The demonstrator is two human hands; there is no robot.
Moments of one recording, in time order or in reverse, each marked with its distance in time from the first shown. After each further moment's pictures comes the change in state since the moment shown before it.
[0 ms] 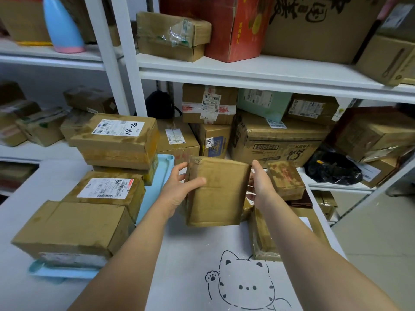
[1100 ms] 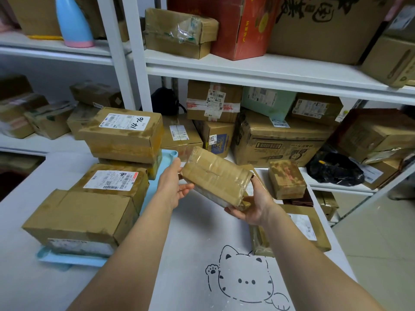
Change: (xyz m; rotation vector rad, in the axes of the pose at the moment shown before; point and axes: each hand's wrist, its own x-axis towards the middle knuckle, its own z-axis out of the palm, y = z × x) left_hand -0.007 0.012 -0.001 -0.306 0.311 -0.251; right_hand -0.022 0.031 -0.005 0.247 -0.175 0.373
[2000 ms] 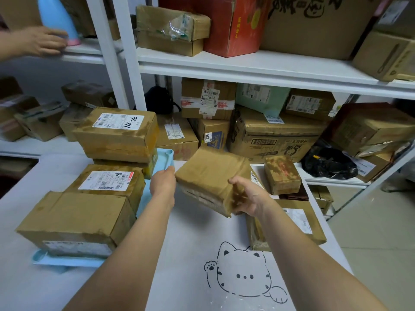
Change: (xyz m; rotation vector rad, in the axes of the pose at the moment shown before) left_hand 0.008 -0.007 -0.001 0.160 0.208 0.062; right_hand -0.006 0.000 0.001 -0.206 -0.029 -0.161
